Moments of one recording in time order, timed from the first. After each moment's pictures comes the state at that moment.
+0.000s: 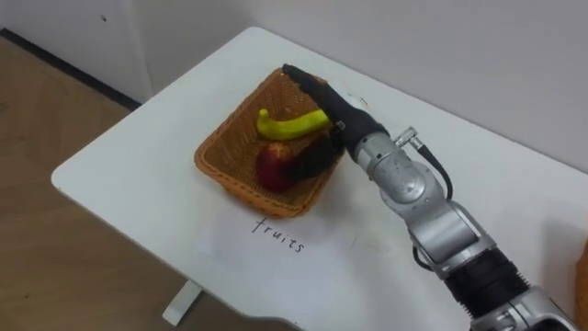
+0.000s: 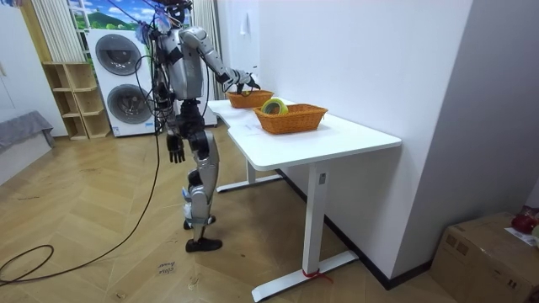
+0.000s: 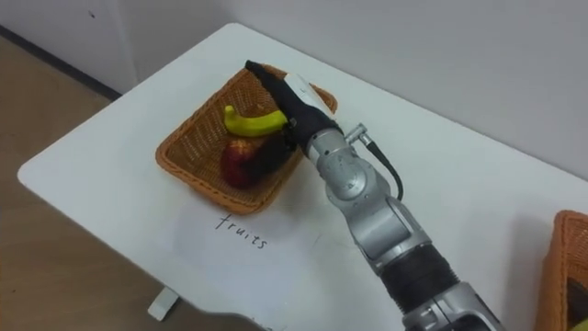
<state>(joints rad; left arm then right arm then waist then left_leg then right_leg) 0.21 0.21 0.04 1.06 0.29 0.19 -0.04 -0.49 -0.24 0.38 0.29 -0.18 0.14 0.05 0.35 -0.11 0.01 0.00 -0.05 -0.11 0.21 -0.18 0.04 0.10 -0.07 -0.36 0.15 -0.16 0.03</state>
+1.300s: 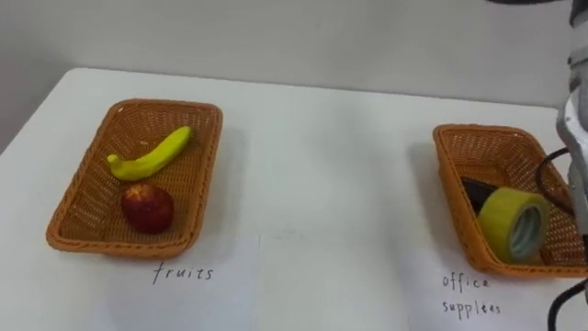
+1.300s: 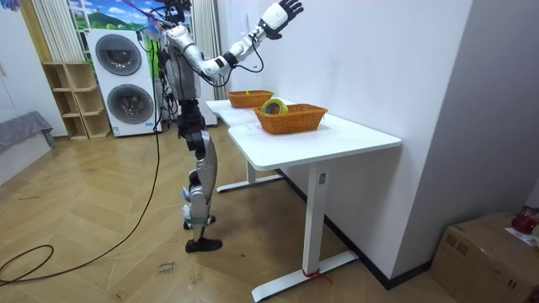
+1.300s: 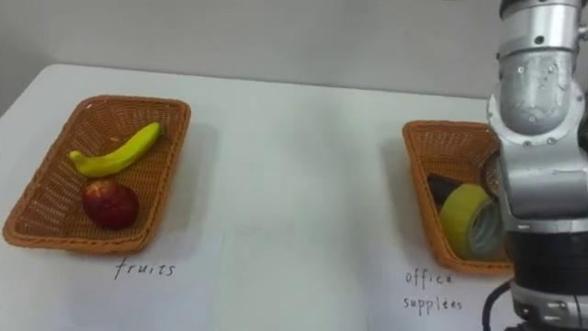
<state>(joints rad) 0.19 0.23 0.09 1.08 0.26 0.06 0.08 -0.46 -0.53 -0.11 -0.09 -0.08 0.01 -0.23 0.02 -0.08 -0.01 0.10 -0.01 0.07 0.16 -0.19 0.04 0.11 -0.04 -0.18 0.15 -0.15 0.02</state>
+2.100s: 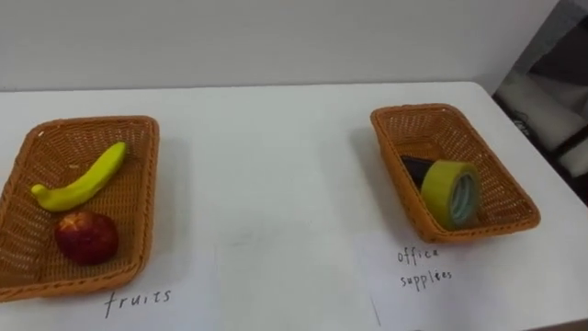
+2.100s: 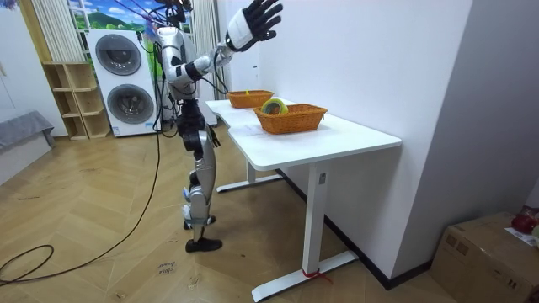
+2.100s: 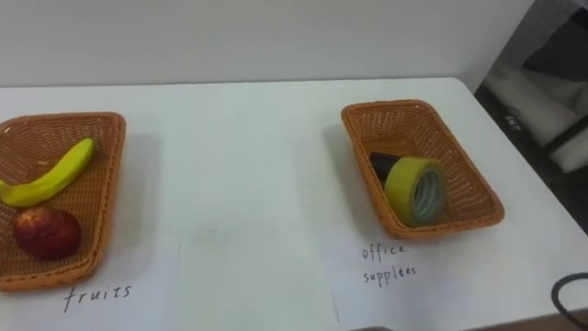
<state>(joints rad) 0.26 0.23 0.15 1.05 0.23 0.01 0.17 -0.02 -0.54 -0.48 -0.09 0.37 -0.06 -0.52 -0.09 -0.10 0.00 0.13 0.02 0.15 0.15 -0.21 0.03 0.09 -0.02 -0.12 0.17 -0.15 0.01</state>
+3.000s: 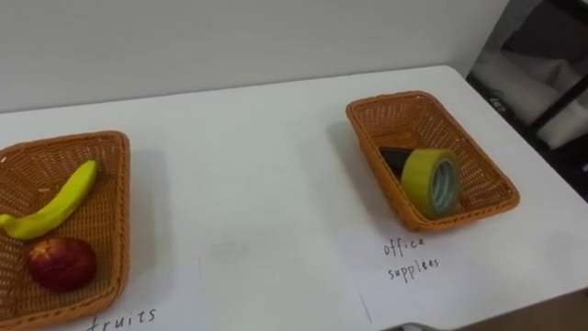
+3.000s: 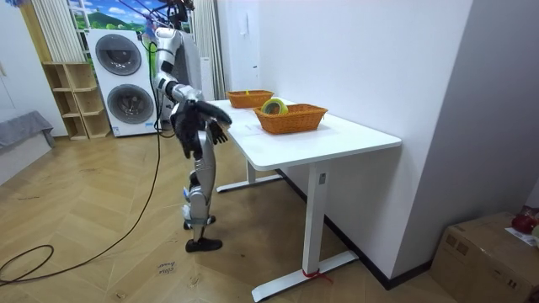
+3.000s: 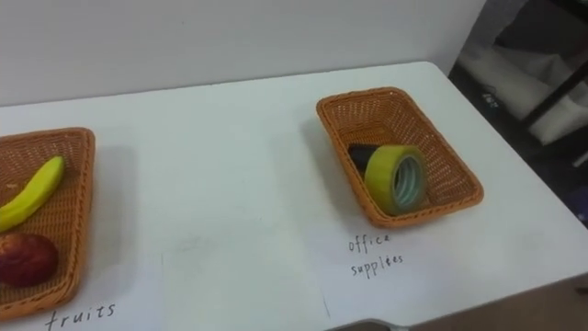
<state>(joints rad) 0.30 0.23 0.15 0.92 0.13 0.00 0.18 0.16 -0.43 -0.57 0.46 0.75 -0.11 -0.76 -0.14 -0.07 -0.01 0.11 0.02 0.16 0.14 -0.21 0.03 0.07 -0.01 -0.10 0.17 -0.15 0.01</state>
